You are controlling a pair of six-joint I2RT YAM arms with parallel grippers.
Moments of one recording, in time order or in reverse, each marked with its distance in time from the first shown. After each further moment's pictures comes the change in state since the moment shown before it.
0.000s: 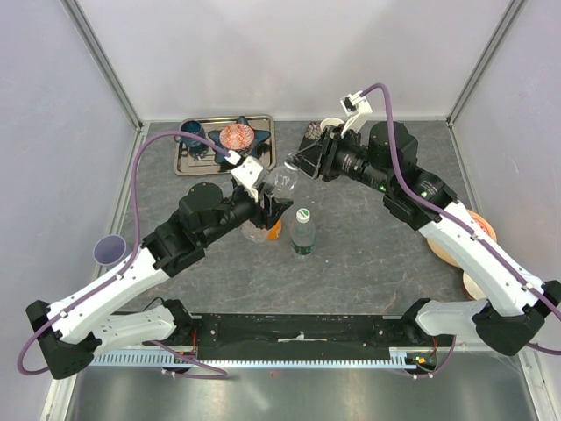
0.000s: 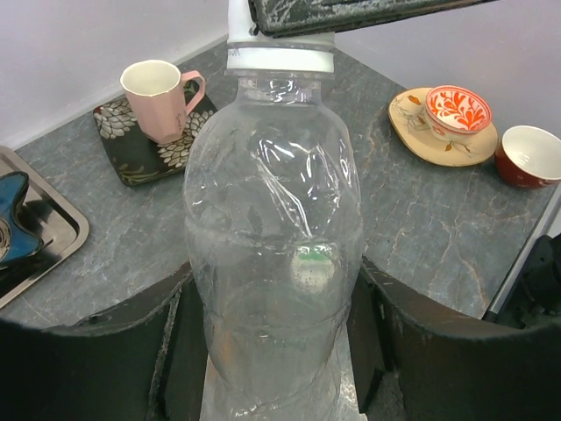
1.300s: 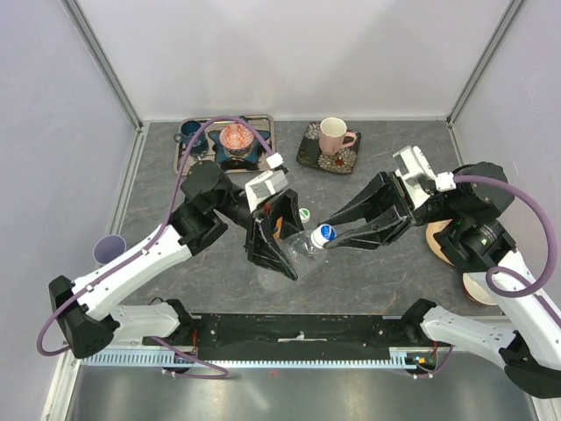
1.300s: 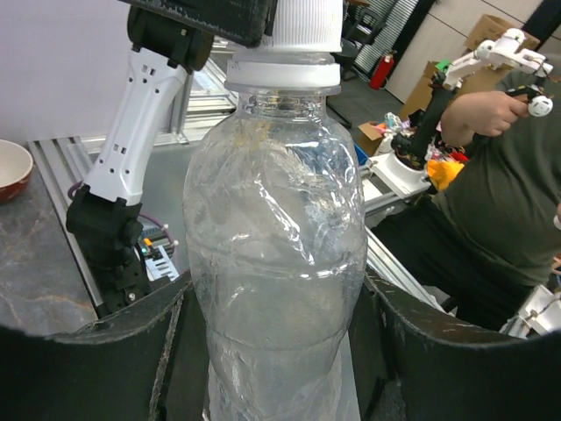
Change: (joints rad) left arm 0.031 0.201 0.147 0.476 1.365 -0.545; right arm -0.002 -0.309 -0.127 0.313 -0.900 -0.314
